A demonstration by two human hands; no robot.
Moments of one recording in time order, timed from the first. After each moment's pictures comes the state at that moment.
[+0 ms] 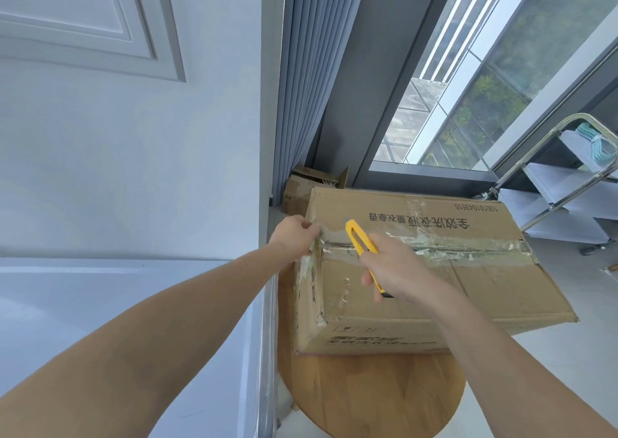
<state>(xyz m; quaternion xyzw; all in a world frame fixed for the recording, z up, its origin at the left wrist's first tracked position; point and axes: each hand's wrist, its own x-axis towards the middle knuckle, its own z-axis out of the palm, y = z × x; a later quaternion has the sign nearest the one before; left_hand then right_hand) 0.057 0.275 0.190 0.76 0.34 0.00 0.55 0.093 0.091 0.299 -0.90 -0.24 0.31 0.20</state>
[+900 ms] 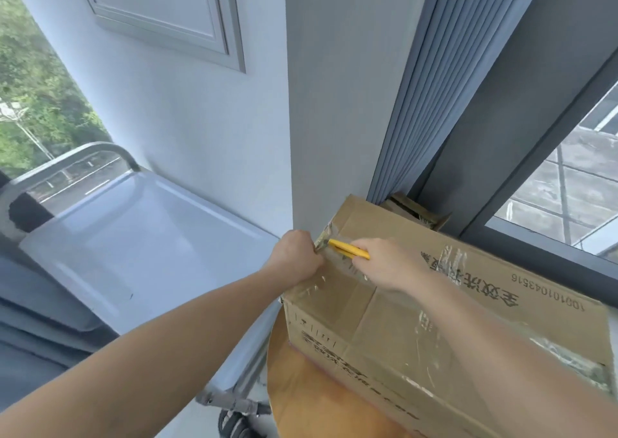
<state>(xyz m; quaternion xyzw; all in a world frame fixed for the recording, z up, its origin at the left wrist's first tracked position) 0.043 0.171 0.219 0.75 0.58 0.05 0.30 0.211 0.090 0.253 -0.74 -0.63 0.23 0.02</state>
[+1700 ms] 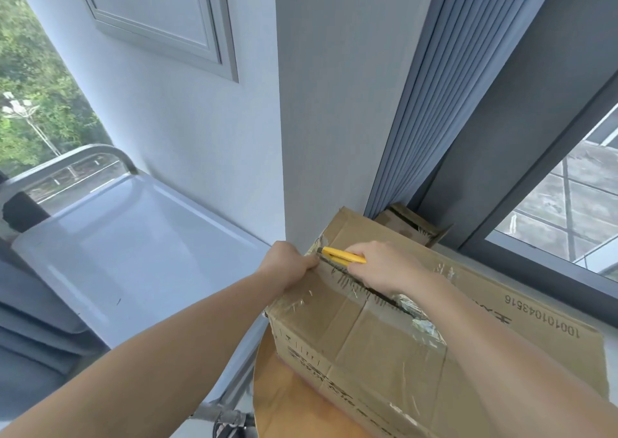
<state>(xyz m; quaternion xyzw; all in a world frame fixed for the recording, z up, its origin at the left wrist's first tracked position) 0.053 0.190 0.192 0.60 0.64 0.12 0.46 0.234 0.108 0.262 -0.72 -0.65 0.26 0.01</state>
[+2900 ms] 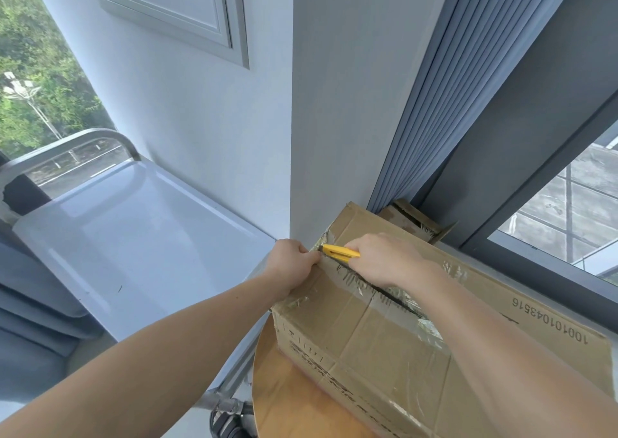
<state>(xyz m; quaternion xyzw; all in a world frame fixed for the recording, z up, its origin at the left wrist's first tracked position) 0.054 0.183 0.180 0.57 0.62 0.19 0.51 0.218 0.120 0.273 -0.72 -0.66 0.20 -0.08</state>
